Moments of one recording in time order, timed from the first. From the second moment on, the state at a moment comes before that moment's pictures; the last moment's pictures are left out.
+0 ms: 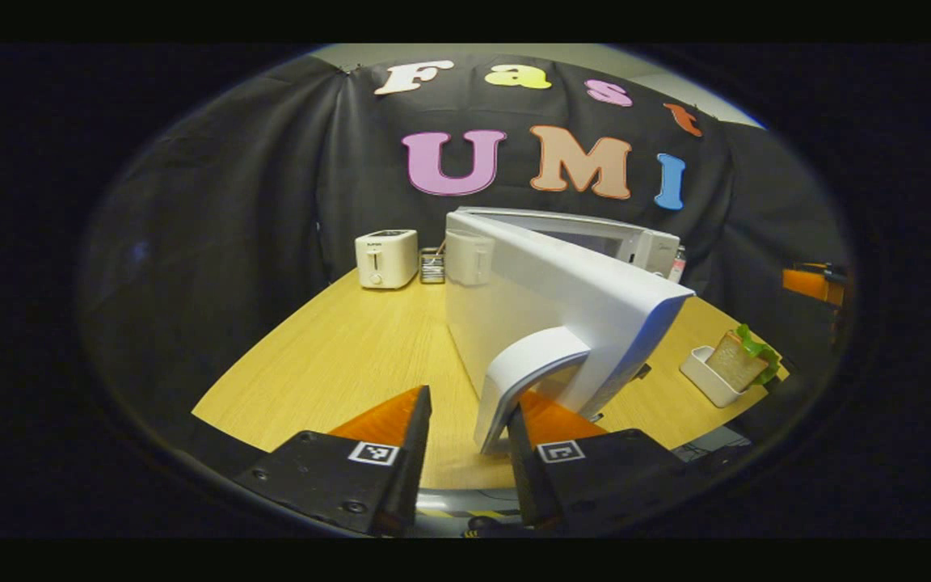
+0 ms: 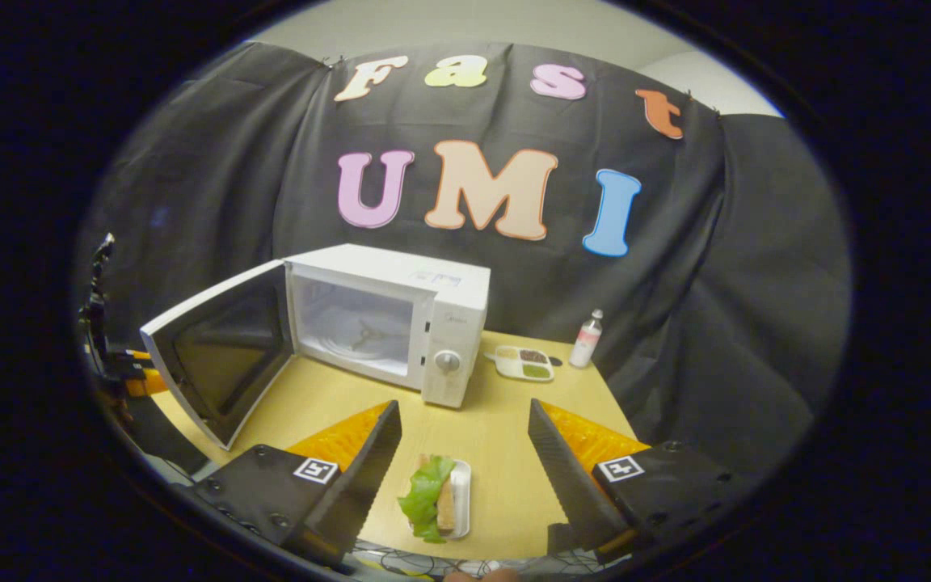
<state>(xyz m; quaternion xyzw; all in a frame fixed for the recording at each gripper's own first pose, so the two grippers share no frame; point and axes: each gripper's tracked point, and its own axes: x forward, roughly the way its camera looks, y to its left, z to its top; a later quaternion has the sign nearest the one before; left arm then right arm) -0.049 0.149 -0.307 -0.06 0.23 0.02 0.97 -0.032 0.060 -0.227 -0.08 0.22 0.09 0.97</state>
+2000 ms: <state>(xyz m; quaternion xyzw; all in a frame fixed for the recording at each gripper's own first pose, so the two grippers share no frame) -0.105 0.168 -0.200 -0.06 0.16 0.05 0.98 -0.016 0.134 -0.321 0.00 0.34 0.13 0.93</state>
